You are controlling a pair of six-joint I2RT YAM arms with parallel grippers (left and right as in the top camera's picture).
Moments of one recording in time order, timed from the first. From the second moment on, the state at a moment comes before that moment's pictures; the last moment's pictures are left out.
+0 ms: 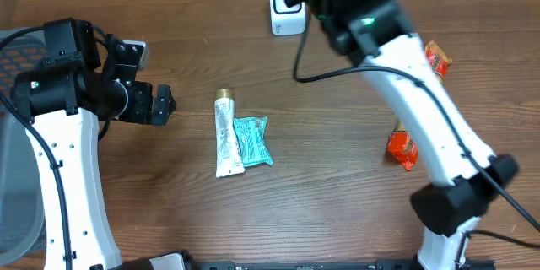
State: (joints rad) left arm 0.22 1.47 1.64 -1.39 0.16 0.32; right arm 0.55 1.98 2.18 -0.58 0.23 -0.07
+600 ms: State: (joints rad) left arm 0.22 1.47 1.64 -1.39 0.16 0.32; right arm 0.53 2.41 2.17 -0.46 0.44 -0.83
